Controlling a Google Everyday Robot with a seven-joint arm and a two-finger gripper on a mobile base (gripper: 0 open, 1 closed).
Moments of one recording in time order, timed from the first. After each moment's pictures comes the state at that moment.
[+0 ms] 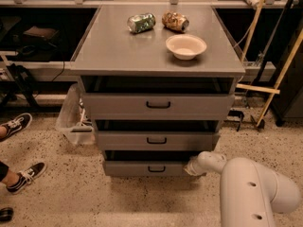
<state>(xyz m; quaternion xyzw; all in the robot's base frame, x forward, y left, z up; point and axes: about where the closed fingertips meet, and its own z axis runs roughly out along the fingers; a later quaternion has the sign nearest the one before) 0.687 -0.206 0.178 -0.44 0.86 0.06 0.24</state>
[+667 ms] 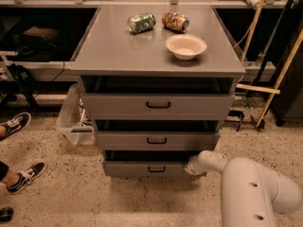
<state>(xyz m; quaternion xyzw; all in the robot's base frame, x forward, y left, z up) 0.689 -0.209 0.183 -0.44 0.86 0.06 0.24</state>
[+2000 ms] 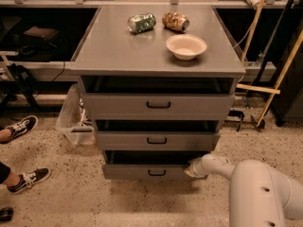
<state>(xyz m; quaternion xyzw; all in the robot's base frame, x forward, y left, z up) 0.672 -0.218 0.190 -0.44 0.86 0.06 0.25</state>
